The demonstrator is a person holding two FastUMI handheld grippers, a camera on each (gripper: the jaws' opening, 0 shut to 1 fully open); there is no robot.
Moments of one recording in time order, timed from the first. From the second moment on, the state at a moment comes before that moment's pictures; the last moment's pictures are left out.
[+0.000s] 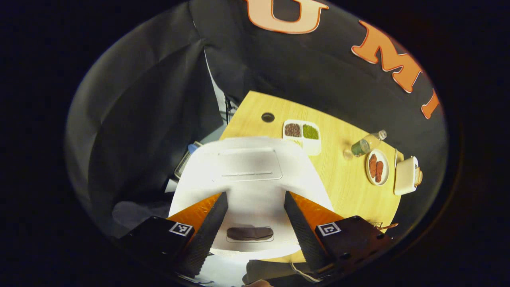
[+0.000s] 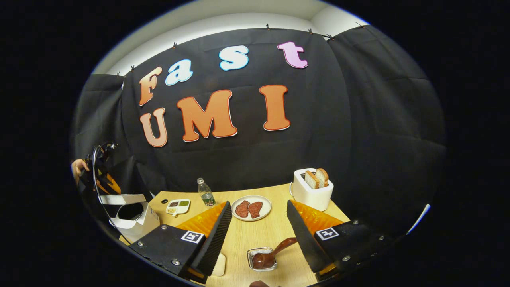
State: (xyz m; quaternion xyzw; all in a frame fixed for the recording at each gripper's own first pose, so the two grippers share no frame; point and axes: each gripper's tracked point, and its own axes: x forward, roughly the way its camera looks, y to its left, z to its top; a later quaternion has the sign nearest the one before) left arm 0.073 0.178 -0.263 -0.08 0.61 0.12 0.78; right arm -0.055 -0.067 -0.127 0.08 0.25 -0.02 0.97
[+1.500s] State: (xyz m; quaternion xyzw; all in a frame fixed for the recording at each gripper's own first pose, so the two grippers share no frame) left arm 0.038 0.083 -0.019 0.03 0.05 0.10 0.99; right arm 0.003 0.061 -0.075 0.07 0.11 0.11 0.99
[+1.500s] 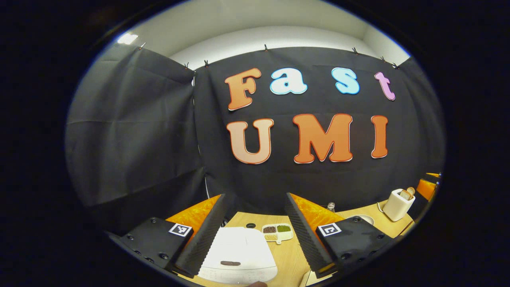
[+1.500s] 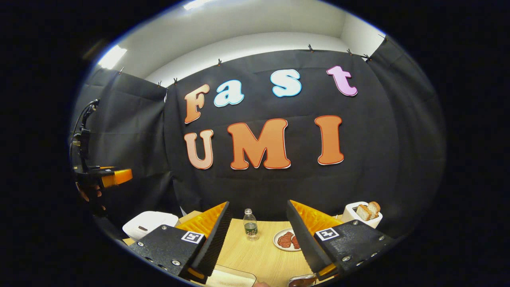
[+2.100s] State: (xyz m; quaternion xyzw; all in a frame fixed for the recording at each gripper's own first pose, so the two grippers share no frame) left arm 0.011 0.021 0.021 0.06 -0.08 0.03 0.99; right arm -0.003 0.078 -0.047 0.02 0.06 0.11 0.99
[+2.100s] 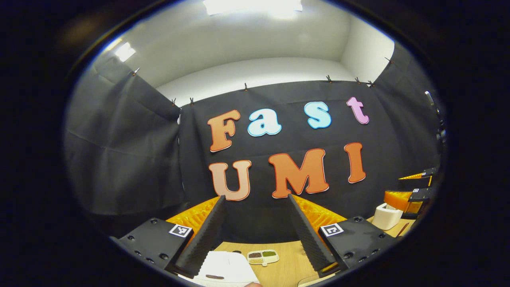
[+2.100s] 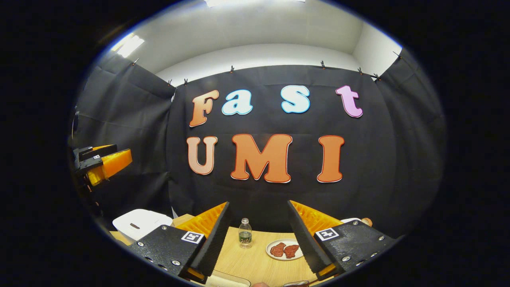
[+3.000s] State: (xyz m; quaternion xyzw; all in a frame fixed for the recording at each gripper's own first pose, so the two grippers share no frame) left arm 0.015 0.025 0.003 0.04 -0.05 0.02 1.00; right arm -0.003 0.081 -0.042 0.02 0.06 0.10 0.99
